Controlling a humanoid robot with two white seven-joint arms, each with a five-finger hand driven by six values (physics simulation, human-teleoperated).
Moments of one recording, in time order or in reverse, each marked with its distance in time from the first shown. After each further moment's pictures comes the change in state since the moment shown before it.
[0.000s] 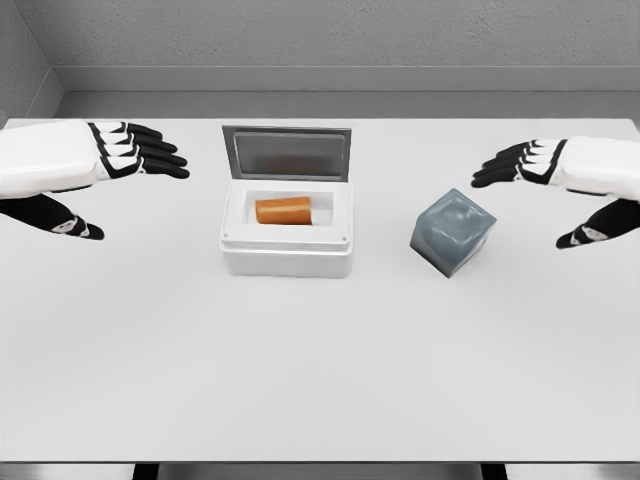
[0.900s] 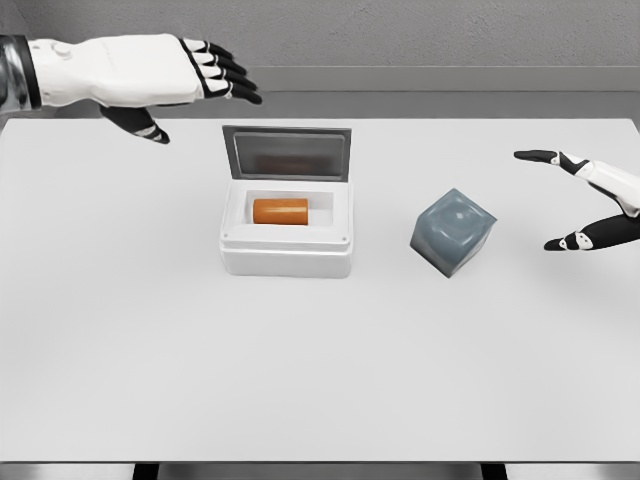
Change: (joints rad) left arm -0.492 -0.331 -0.373 0.320 -0.379 0.002 0.000; right arm 0.354 0.322 -0.380 0.330 -0.022 0.002 0.000
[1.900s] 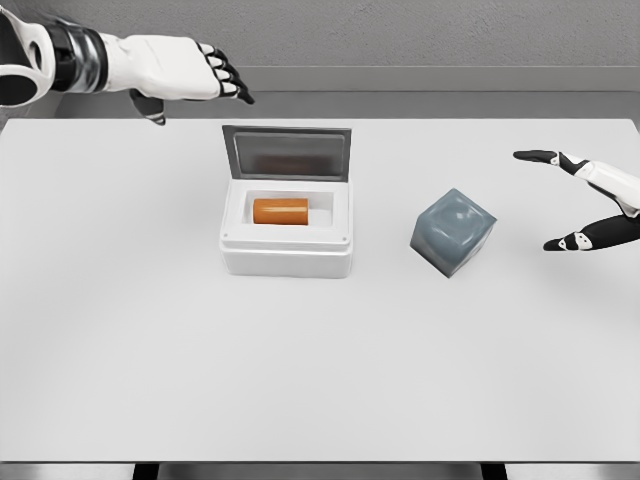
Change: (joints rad) left arm -0.143 -0.170 -0.167 0.263 -0.320 0.000 0.000; right arm 0.000 0.003 -0.001 -0.001 -0.002 0.000 0.000
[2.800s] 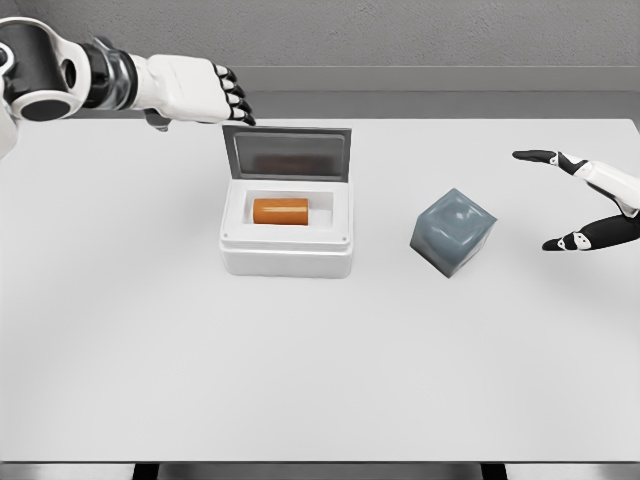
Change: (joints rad) left arm -0.012 -0.003 -0.077 -0.083 -0.161 0.000 0.000; right arm 0.000 0.004 -0.001 0.001 0.000 0.000 0.000
